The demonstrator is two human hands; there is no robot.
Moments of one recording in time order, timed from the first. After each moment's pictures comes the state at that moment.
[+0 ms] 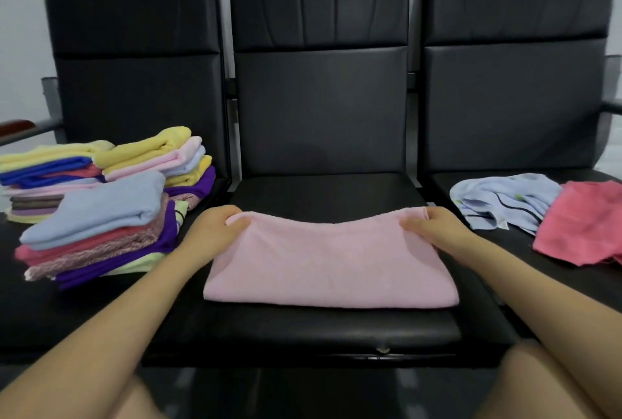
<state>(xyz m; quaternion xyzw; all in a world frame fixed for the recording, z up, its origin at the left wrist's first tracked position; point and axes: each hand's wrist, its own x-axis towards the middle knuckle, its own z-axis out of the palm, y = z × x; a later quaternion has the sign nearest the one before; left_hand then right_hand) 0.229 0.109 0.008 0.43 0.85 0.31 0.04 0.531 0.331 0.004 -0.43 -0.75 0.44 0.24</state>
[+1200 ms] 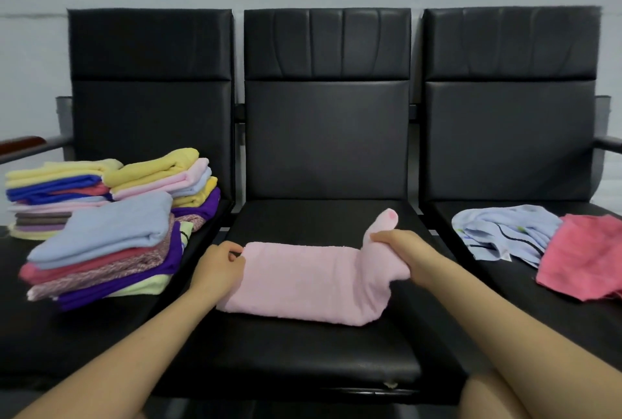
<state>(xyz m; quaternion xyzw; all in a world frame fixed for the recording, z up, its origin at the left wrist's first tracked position) 0.215 0.113 -0.034 0.31 0.88 0.36 0.03 0.470 0.281 0.040 -0.54 -0.63 0.53 0.18</state>
